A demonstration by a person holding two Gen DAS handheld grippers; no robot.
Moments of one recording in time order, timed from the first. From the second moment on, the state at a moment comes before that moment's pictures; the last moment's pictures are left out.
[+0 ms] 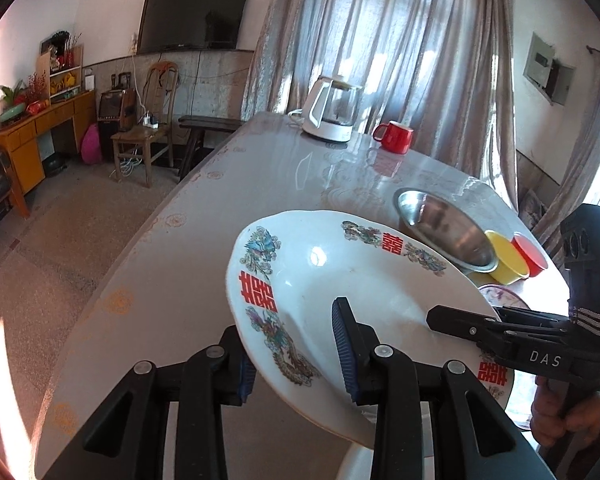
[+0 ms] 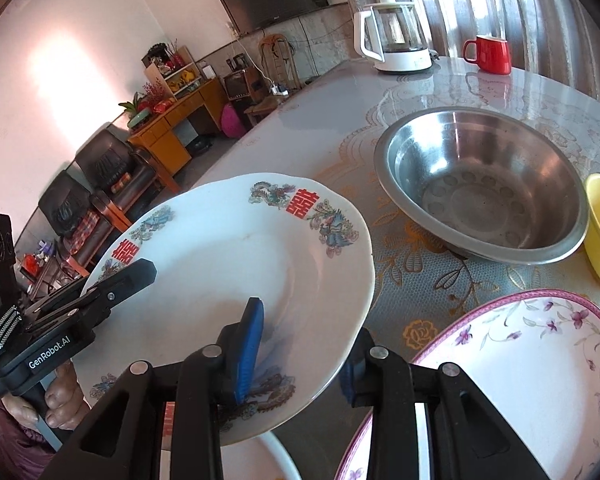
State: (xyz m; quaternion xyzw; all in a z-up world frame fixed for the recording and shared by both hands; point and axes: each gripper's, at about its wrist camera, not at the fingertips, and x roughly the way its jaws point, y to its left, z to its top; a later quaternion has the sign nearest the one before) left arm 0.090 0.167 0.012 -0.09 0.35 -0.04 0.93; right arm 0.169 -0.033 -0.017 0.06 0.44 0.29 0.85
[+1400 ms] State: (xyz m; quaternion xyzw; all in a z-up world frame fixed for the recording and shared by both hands) left arm 0.059 -0.017 -0.010 -0.04 0.43 -0.18 0.88; right arm 0.086 -0.220 -0.027 0.14 0.44 0.13 0.88
